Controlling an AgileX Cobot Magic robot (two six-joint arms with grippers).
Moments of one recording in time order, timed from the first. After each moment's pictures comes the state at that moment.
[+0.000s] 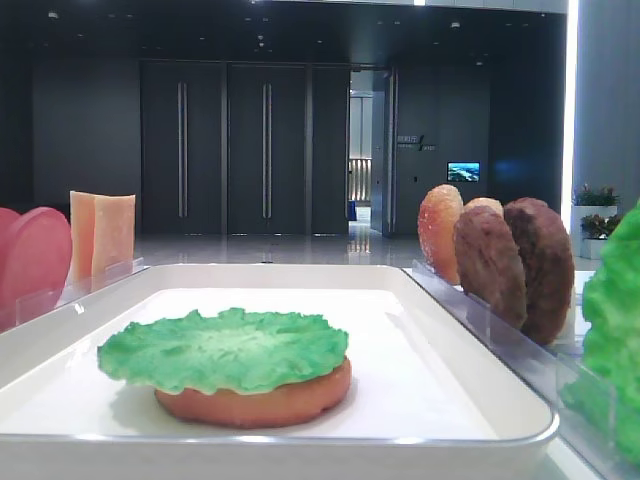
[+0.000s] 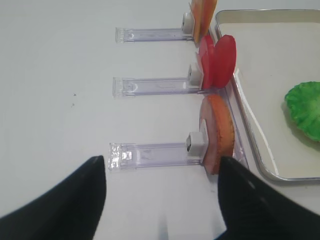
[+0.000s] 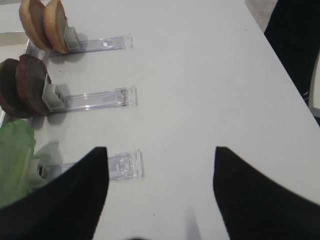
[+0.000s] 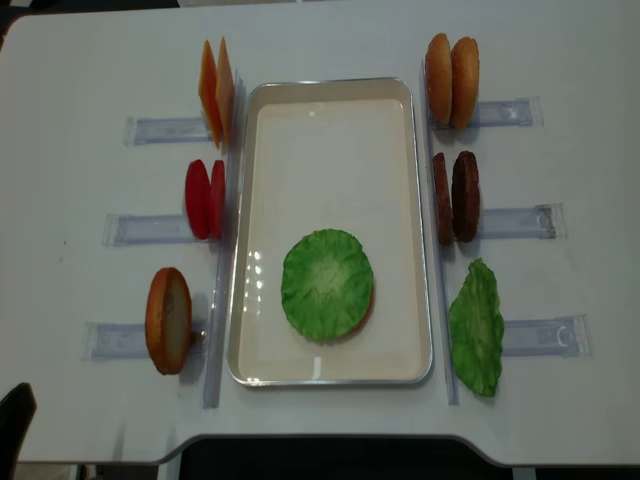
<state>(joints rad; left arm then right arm) -0.04 -0.02 -0.48 0.01 1.11 -0.02 -0.08 -0.01 -0.51 0.05 1.13 -0.01</state>
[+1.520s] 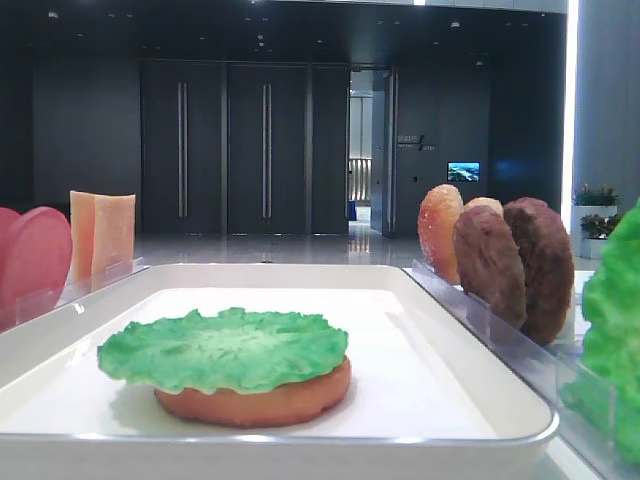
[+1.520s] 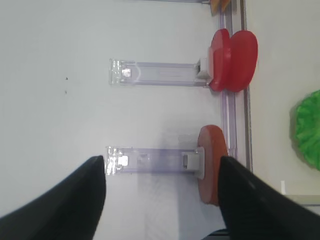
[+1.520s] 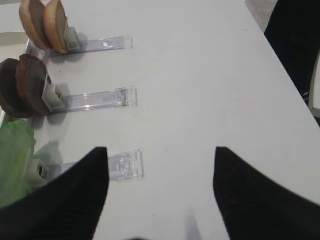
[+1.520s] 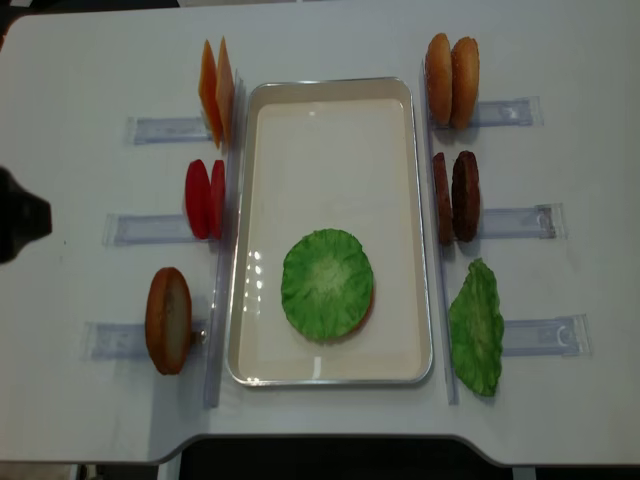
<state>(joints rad) -0.04 0.90 -0.94 0.02 1.11 -0.10 -0.08 -0.01 -0.51 0.05 1.13 -0.01</state>
